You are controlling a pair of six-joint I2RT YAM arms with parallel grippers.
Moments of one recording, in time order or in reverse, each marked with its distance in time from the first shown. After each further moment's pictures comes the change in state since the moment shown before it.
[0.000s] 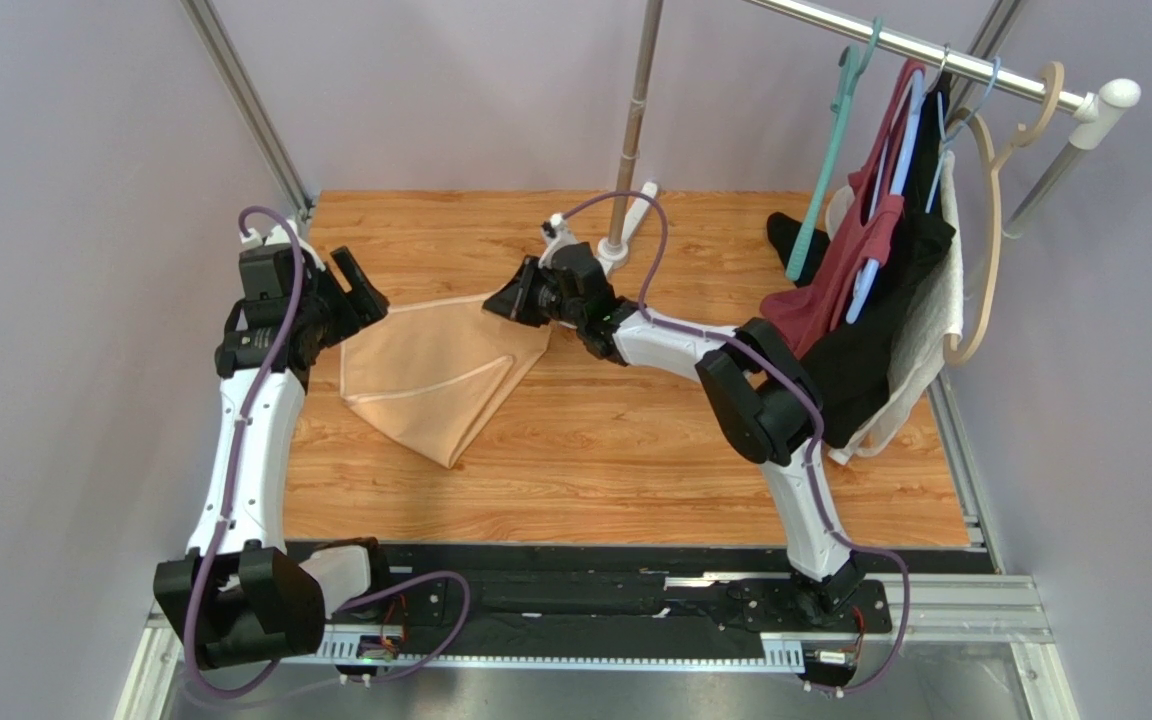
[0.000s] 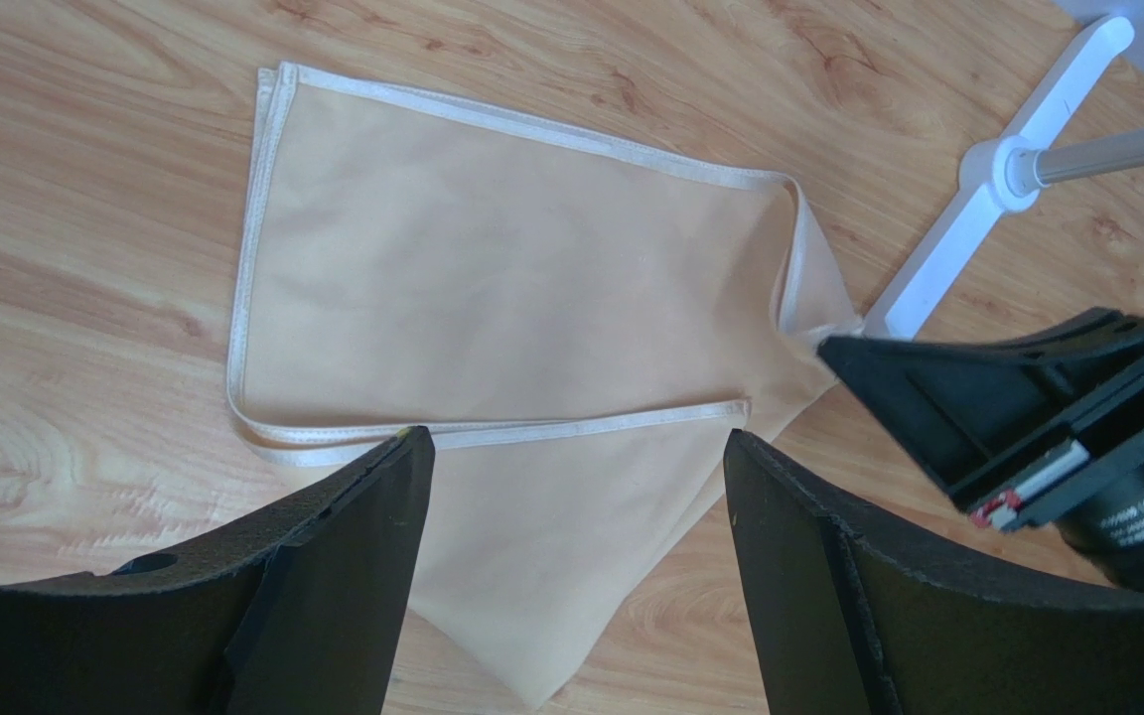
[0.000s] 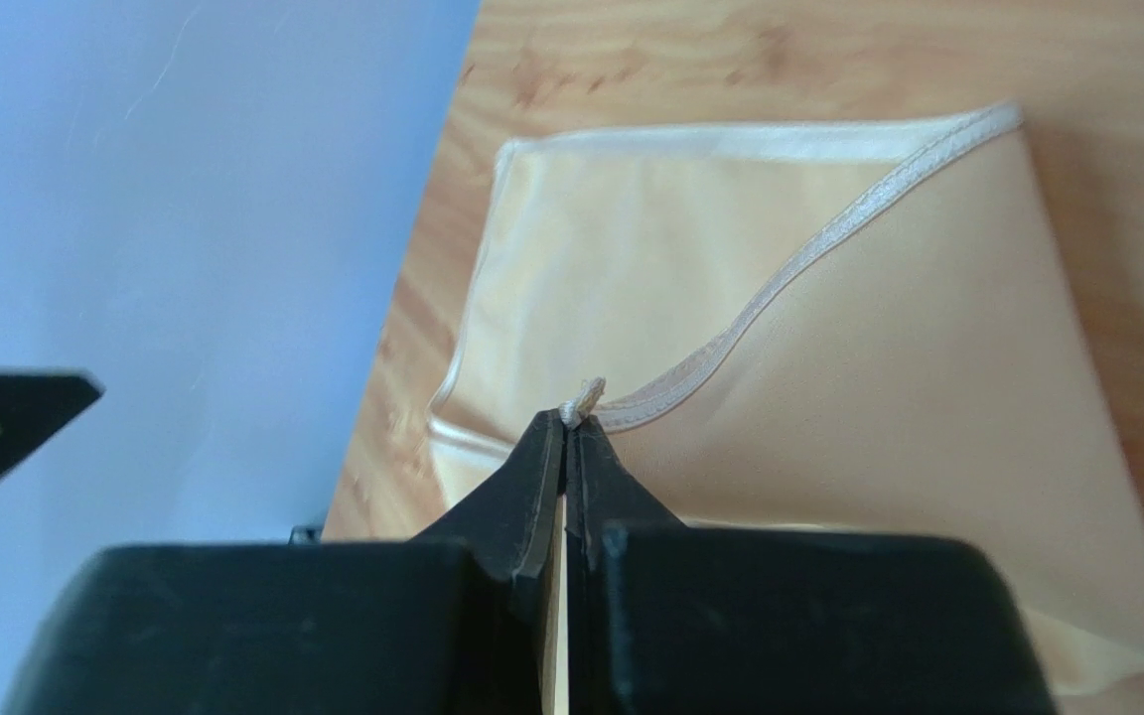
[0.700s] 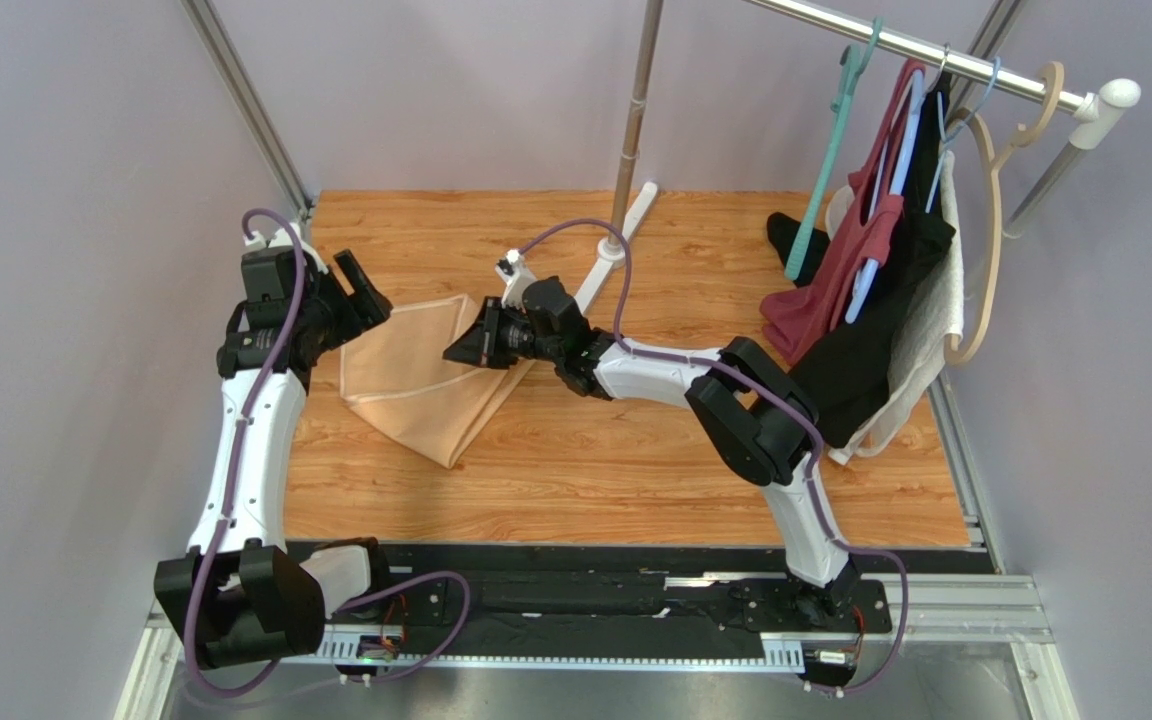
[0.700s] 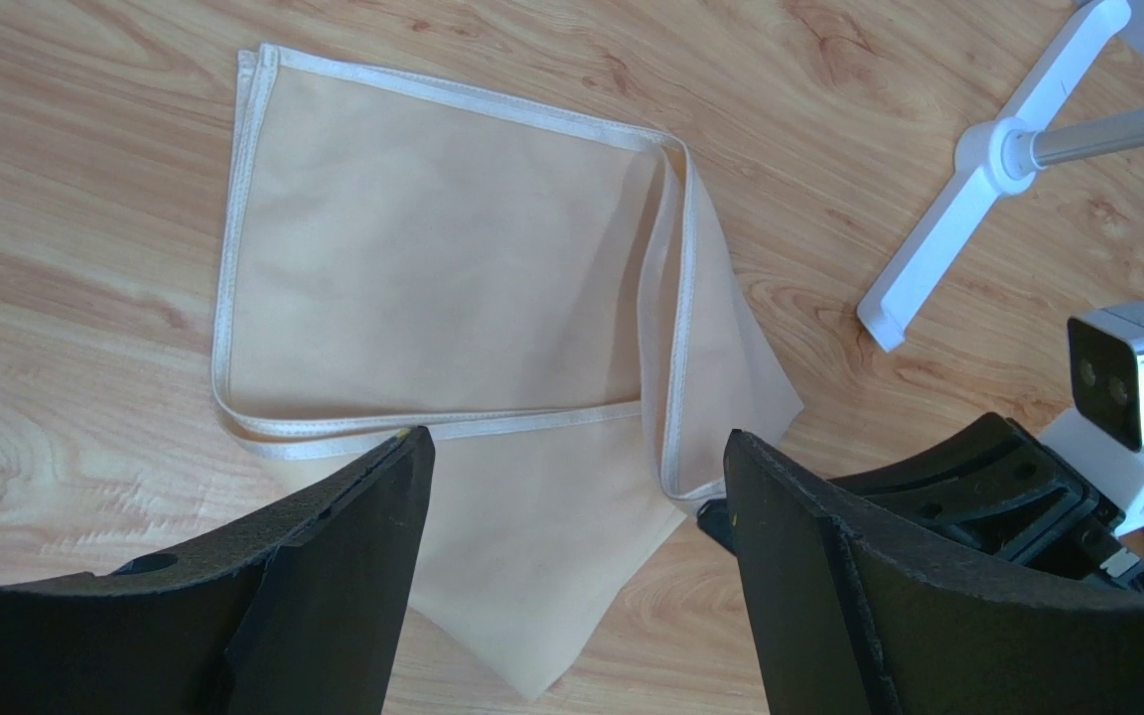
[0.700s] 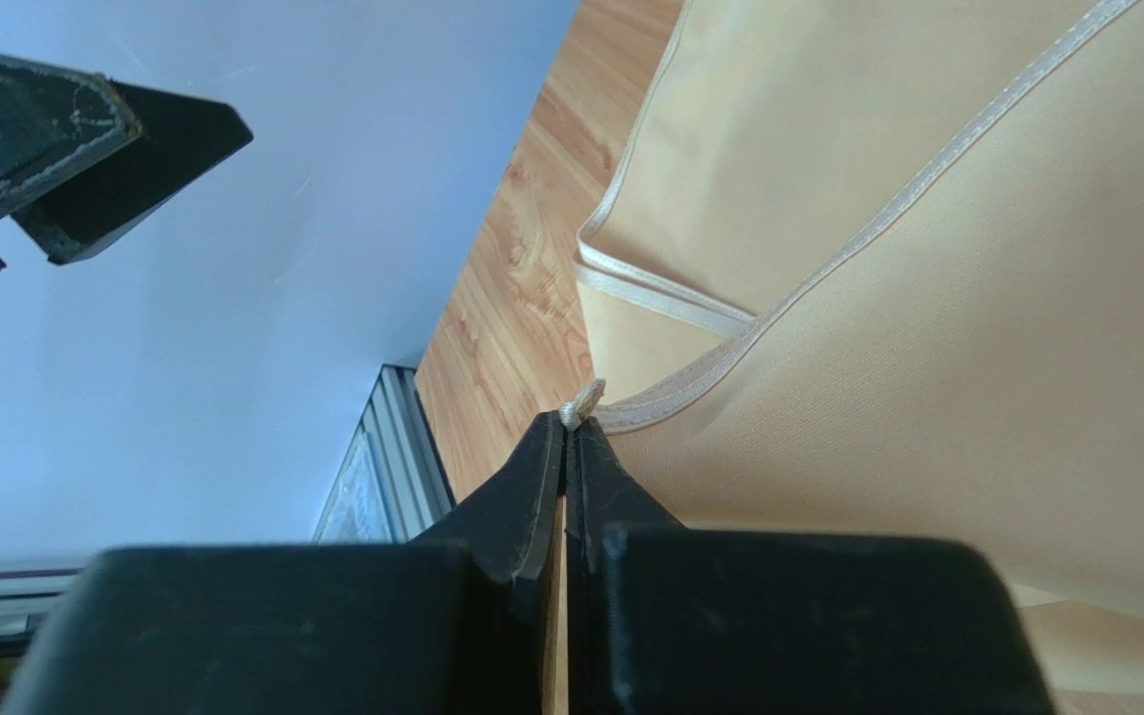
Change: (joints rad) left arm 0.000 0.002 -0.013 0.000 0.018 0.000; right arm 0.153 -0.061 -0.108 0.089 -0.116 0.025
